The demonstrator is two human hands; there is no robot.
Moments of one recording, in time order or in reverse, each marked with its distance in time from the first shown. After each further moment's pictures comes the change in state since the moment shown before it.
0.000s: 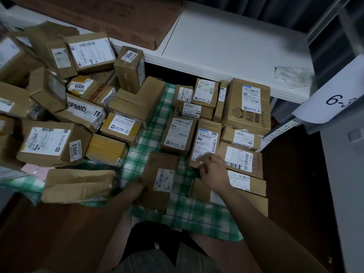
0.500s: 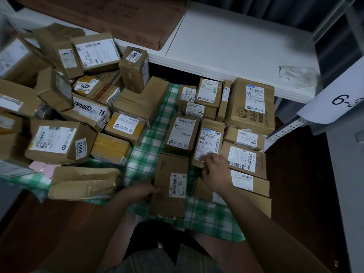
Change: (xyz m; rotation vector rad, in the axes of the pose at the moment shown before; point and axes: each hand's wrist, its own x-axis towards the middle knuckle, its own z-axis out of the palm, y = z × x) left_hand -0.028 0.008 -0.004 -0.067 -0.363 0.034; right_hand -0.003 -0.002 0.000 -0.127 -0.025 -0.048
